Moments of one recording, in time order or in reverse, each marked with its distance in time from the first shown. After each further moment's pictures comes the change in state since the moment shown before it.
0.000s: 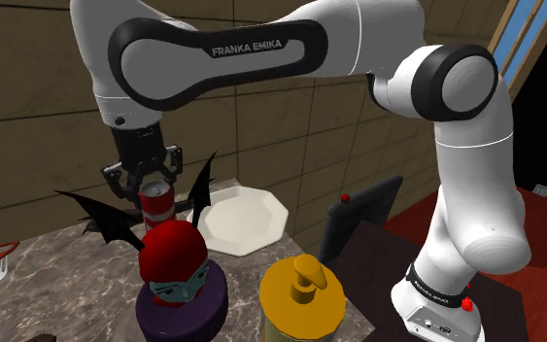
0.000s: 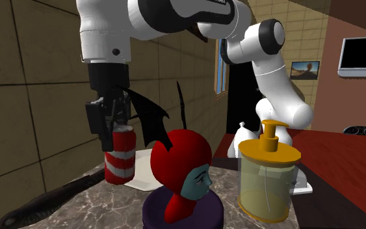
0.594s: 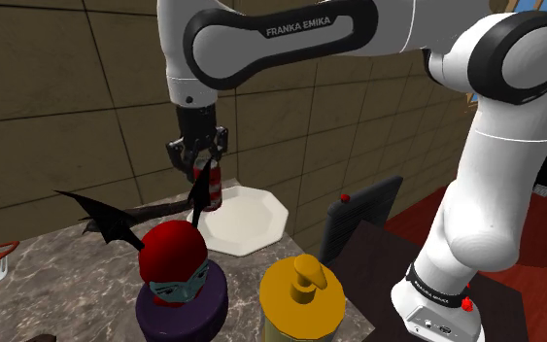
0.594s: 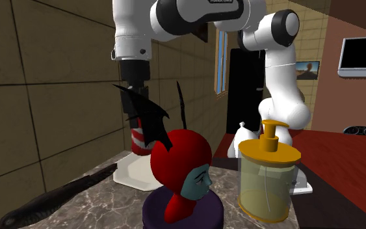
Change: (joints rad) arm -0.180 -0.291 -0.032 -0.346 0.123 0.083 -0.193
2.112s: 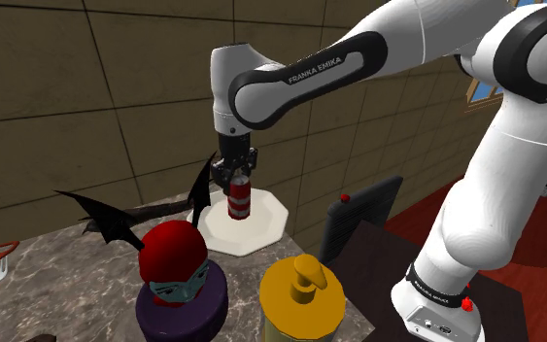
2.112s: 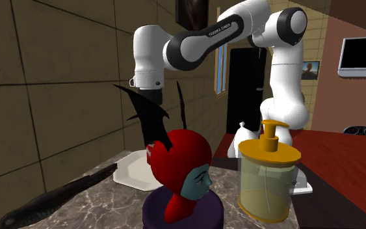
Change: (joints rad) arm -0.087 -0.137 -0.065 -0.362 0.056 0.236 -0.161
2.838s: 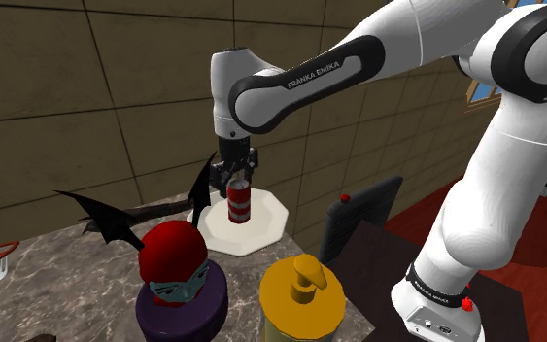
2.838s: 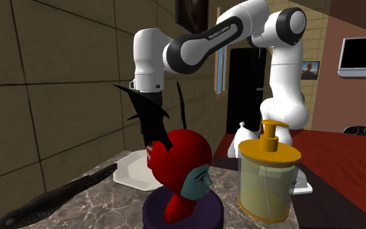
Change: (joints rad) arm 0.001 0.008 0.001 -0.012 -0.003 0.021 0.003
